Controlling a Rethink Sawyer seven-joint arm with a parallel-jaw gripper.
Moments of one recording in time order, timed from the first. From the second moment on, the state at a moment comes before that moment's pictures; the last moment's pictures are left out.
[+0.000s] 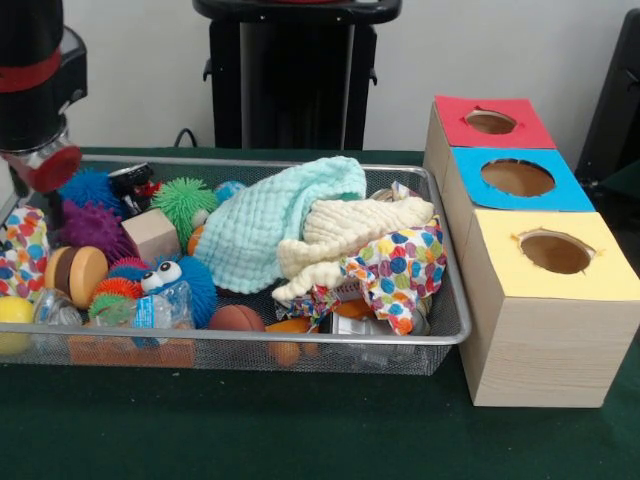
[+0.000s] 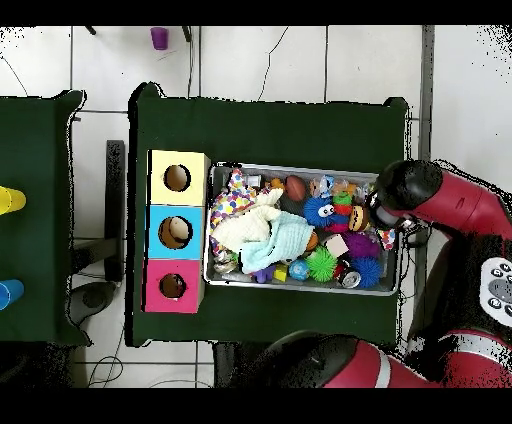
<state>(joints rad) -0.48 -0.35 -0.21 1.08 -0.14 1.01 1.91</state>
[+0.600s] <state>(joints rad) -0.47 -0.27 -0.20 0.84 -0.14 1.04 1.91</state>
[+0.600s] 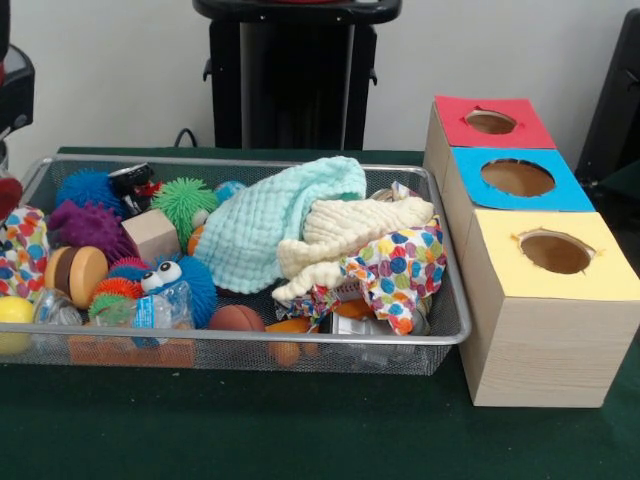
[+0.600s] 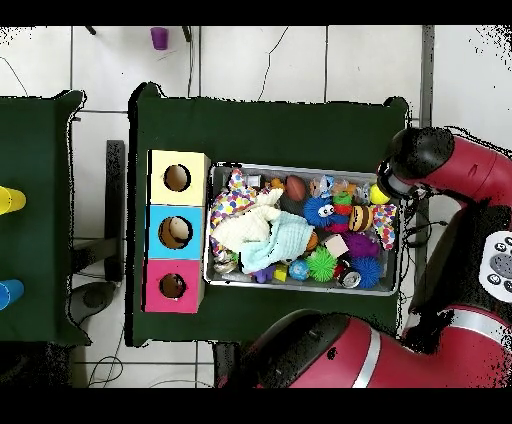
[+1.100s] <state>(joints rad) -0.46 -0.25 -0.20 0.84 -0.14 1.04 1.91</state>
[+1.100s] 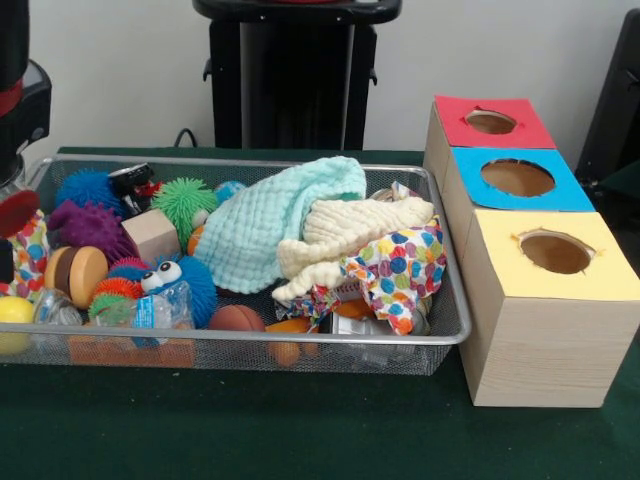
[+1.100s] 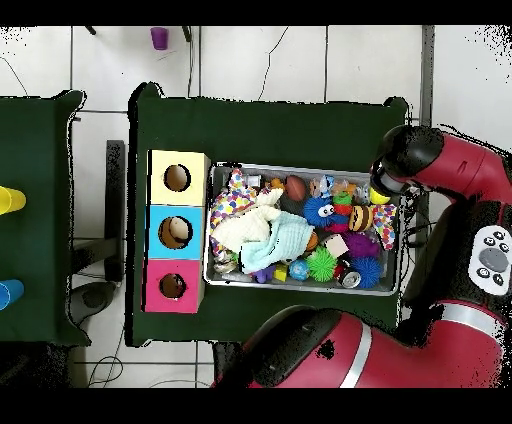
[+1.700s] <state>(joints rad) -0.46 -0.24 -0.20 0.87 -0.14 0.95 1.91</state>
